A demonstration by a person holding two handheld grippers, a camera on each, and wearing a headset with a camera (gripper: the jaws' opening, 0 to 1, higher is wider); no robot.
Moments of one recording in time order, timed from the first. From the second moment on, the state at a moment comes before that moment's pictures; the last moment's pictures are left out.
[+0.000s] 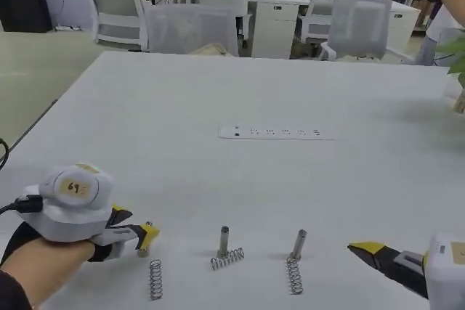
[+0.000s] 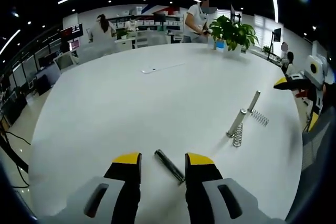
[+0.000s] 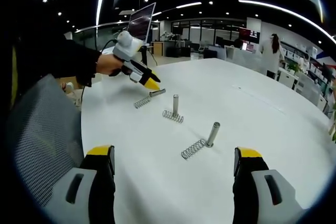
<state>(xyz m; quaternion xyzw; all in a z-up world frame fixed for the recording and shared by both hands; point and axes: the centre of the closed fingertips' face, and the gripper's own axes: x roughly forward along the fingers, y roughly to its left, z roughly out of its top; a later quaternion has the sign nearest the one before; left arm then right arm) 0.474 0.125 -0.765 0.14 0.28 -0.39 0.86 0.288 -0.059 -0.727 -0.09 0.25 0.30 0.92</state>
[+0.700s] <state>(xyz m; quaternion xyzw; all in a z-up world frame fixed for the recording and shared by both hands) 0.480 0.122 -0.782 0.16 0.32 -0.37 0.86 0.287 -0.059 -0.728 -0.09 0.24 0.30 0.92</state>
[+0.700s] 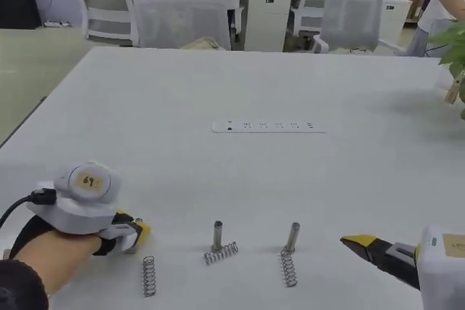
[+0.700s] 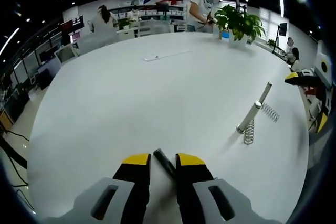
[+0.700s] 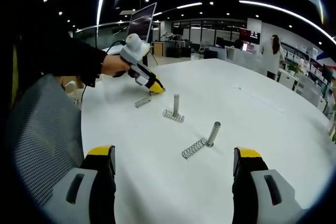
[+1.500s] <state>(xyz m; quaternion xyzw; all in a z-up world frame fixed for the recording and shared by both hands) 0.482 0.120 -0.787 0.19 0.32 -0.37 0.85 0.289 -0.062 -0.725 -0.10 0.24 0.29 0.92</state>
